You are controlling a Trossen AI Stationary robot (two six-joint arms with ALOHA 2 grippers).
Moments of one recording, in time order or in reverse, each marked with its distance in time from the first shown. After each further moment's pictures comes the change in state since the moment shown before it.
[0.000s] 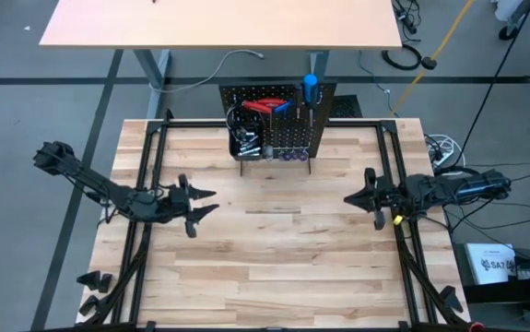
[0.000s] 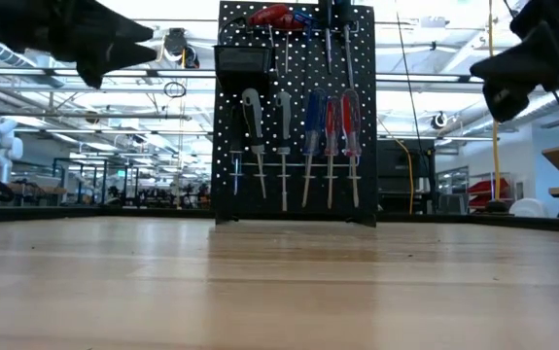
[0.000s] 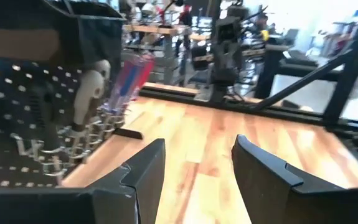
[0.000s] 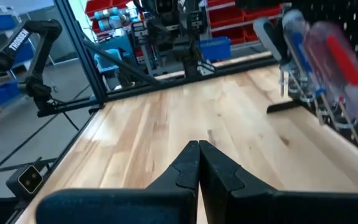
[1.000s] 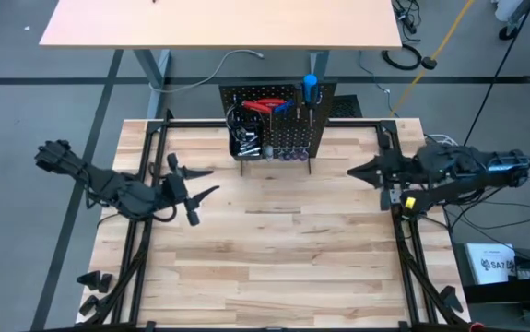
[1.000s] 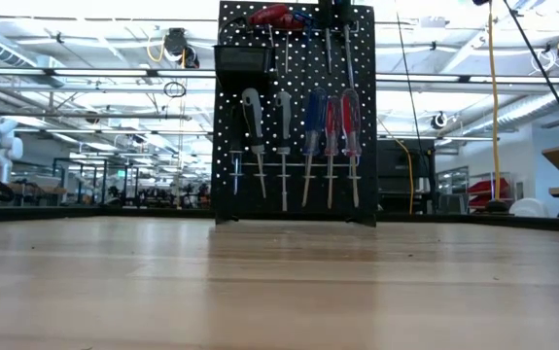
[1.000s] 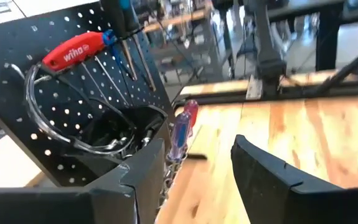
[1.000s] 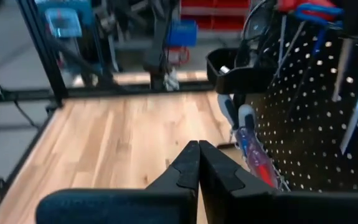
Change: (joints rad) left arm -0.011 0.158 0.641 -0.680 -0.195 0.219; right arm 0.000 0.549 0.810 -0.440 0.137 -0.167
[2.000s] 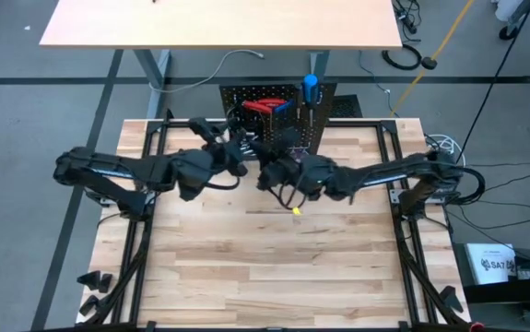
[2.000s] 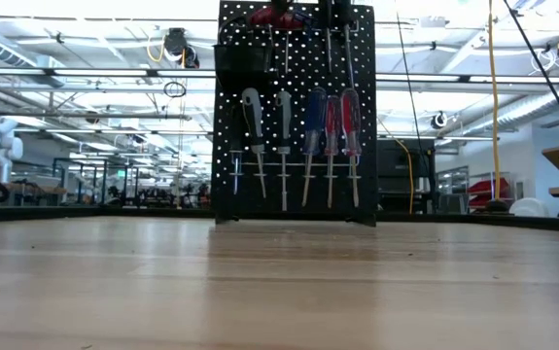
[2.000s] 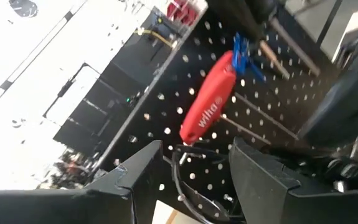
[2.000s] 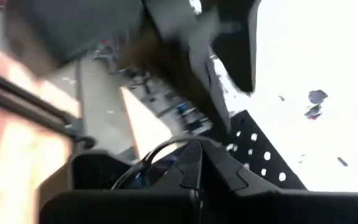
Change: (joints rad) left arm 0.321 0.467 0.475 0.063 -0.294 0.610; right arm -0.109 0.999 0.340 1.118 0.419 -1.197
